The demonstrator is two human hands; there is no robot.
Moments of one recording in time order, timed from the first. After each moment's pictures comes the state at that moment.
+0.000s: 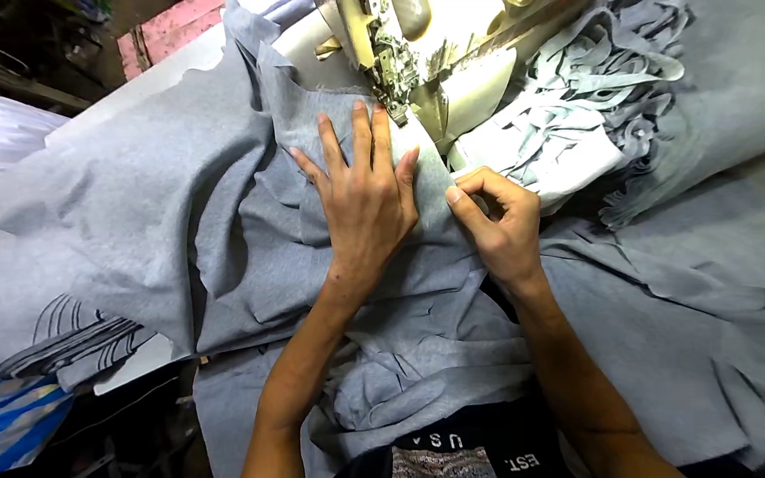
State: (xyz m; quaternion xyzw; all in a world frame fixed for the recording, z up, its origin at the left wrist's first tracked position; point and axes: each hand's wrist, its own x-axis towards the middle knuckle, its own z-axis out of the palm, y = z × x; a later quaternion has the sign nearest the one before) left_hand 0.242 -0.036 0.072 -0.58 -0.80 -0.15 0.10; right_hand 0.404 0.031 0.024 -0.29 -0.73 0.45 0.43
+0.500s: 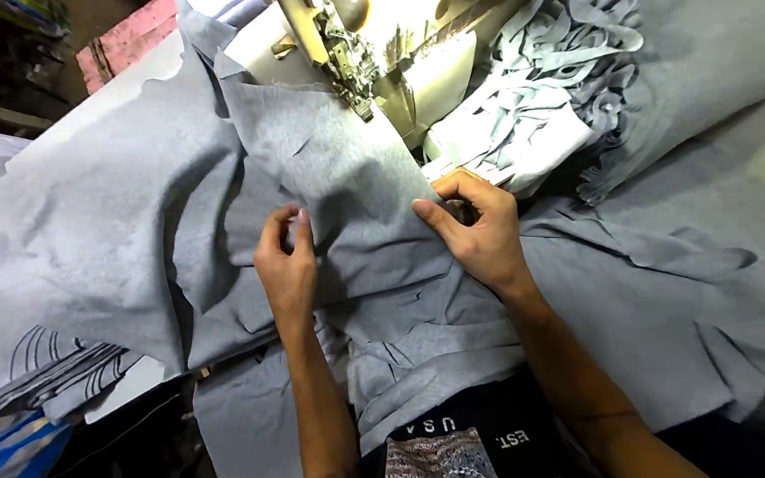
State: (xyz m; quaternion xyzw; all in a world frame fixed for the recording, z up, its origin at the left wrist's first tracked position) left_hand 0.200 -0.120 0.027 -0.36 -0.80 -0.47 -0.11; right_hand 0.412 0.015 0.030 -0.31 -0.75 0.41 0.42
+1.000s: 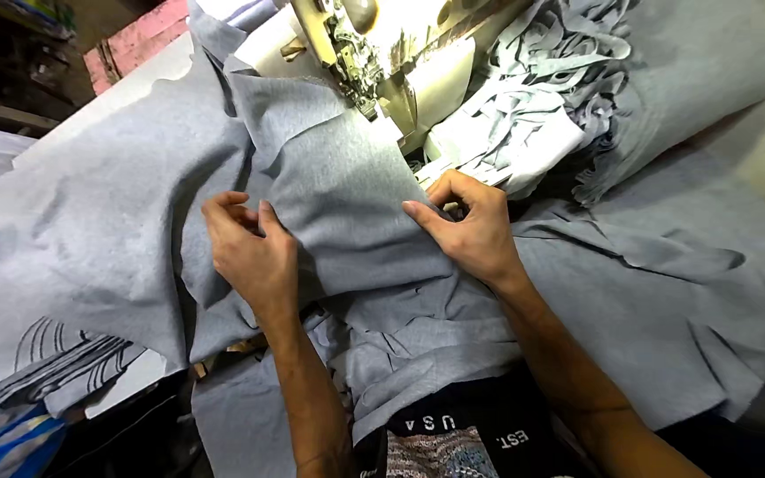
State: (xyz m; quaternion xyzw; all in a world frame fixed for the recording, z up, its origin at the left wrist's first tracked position) left_hand 0.182 -0.116 0.058 -0.36 -0.87 -0.31 0.08; right_hand 0.407 0.011 0.034 -0.32 -0.75 0.41 0.40
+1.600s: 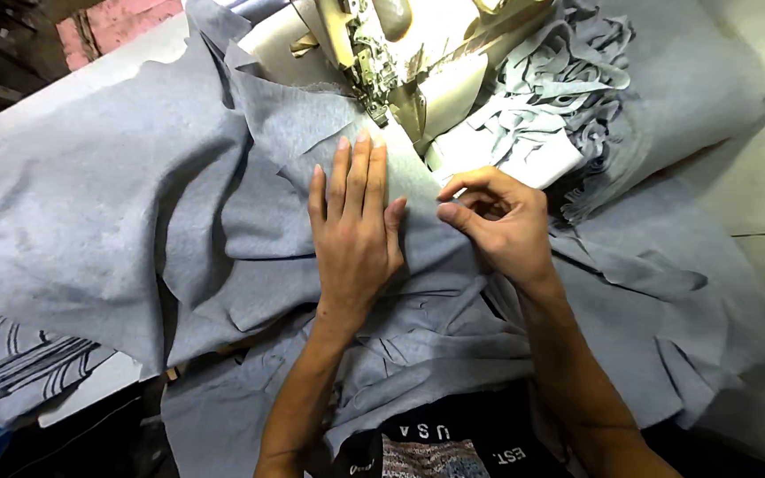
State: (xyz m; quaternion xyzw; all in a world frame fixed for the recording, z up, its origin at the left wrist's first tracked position) left_hand 0.253 -0.064 0.054 -0.62 -0.74 -0.26 0.09; right_hand 0.429 0.034 0.047 -0.28 -0.74 0.48 0.37
